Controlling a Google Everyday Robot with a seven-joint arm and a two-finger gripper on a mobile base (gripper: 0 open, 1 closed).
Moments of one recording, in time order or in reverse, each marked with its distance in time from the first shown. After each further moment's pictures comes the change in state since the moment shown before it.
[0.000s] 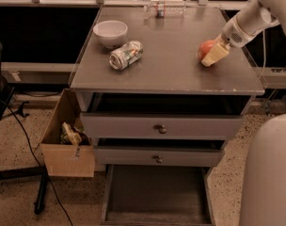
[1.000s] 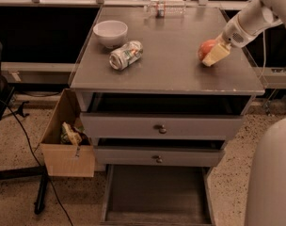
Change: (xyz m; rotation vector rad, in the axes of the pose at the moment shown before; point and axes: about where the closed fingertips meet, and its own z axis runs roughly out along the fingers) arm -0.002 0.006 -0.007 0.001 -0.006 -0.020
